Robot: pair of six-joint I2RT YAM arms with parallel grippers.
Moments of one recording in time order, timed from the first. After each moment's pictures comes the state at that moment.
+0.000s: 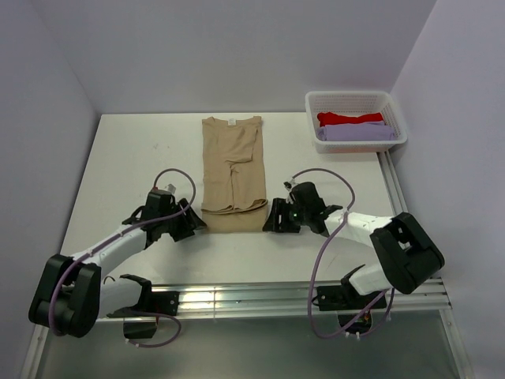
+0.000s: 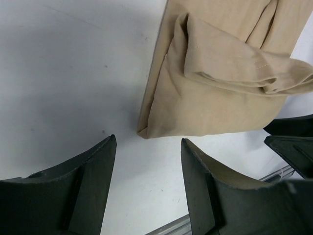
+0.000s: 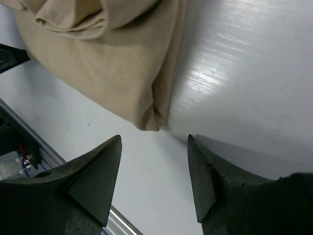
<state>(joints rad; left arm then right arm) -0.30 1.16 0.44 -0.17 0.26 -0.81 0.52 1.40 0.53 0.01 -0.37 0.62</state>
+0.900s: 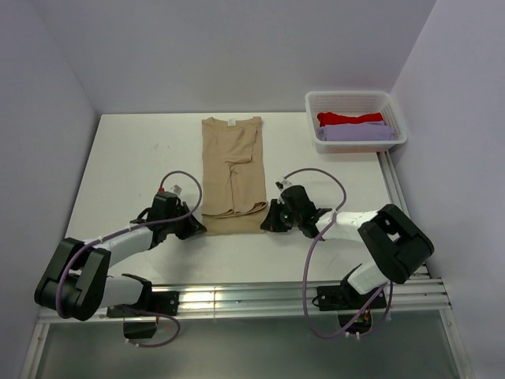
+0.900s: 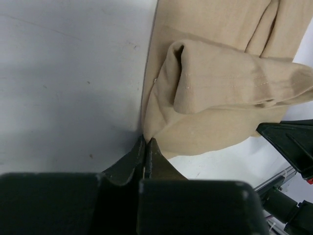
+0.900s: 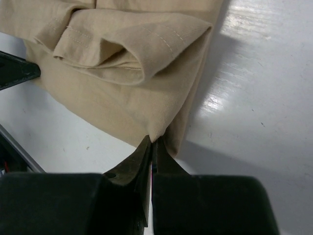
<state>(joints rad) -0.35 1.28 0.39 0.05 0.26 -0.83 0.63 1.49 0.52 0.23 -0.24 0.65</state>
